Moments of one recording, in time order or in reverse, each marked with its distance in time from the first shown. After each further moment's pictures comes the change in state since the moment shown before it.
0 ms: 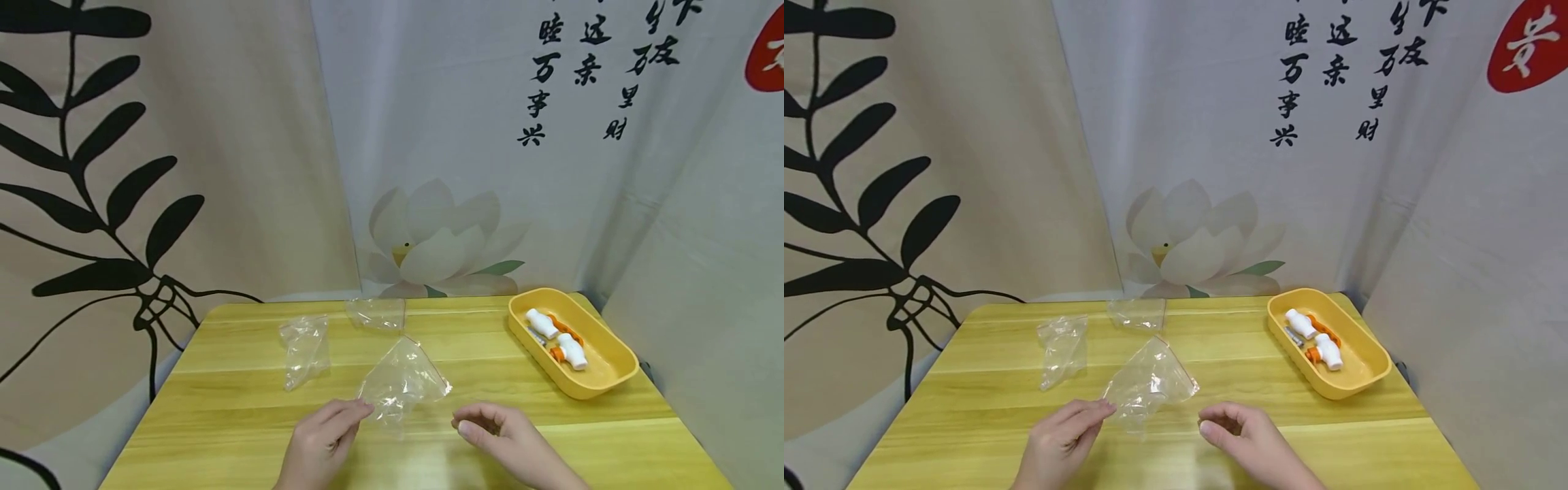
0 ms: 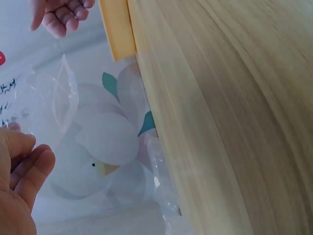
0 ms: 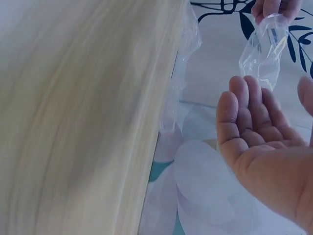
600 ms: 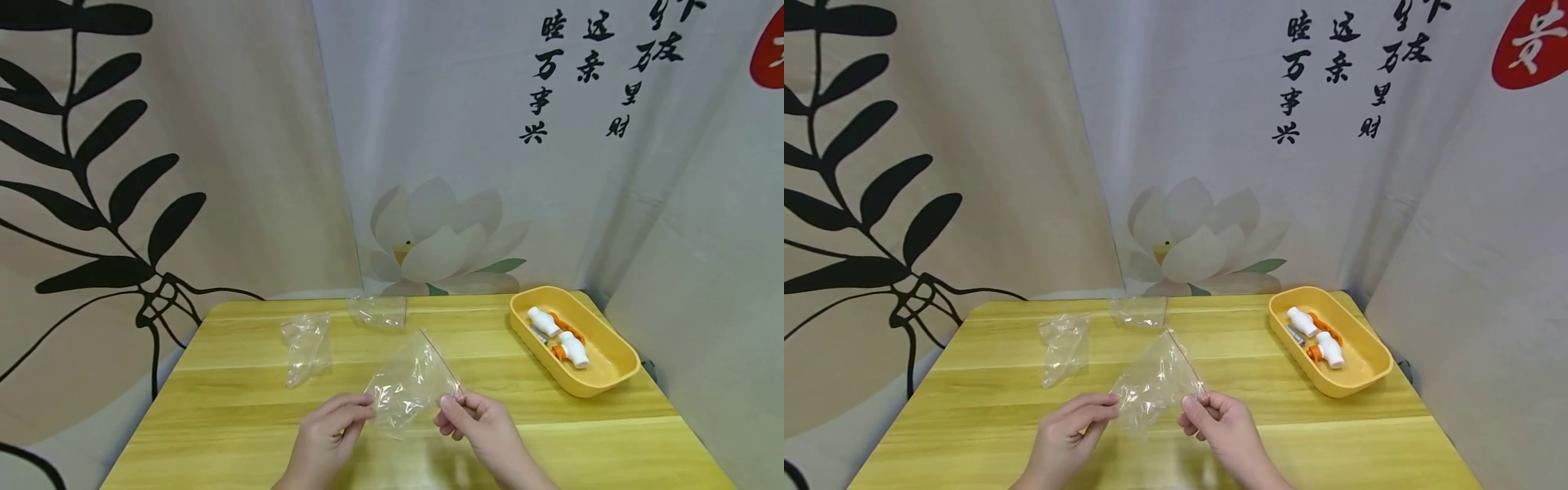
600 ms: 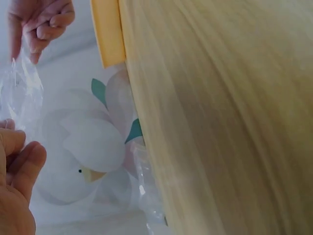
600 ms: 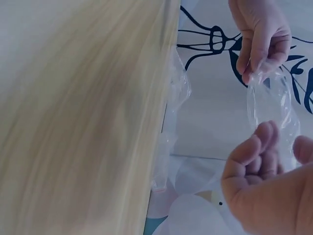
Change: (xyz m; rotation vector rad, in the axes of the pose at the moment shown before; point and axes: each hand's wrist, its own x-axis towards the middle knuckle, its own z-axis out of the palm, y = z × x) left_hand -0.008 -0.005 0.009 -0.156 -0.018 -0.066; right_hand 0.020 -0.022 0.044 0.301 0.241 0.110
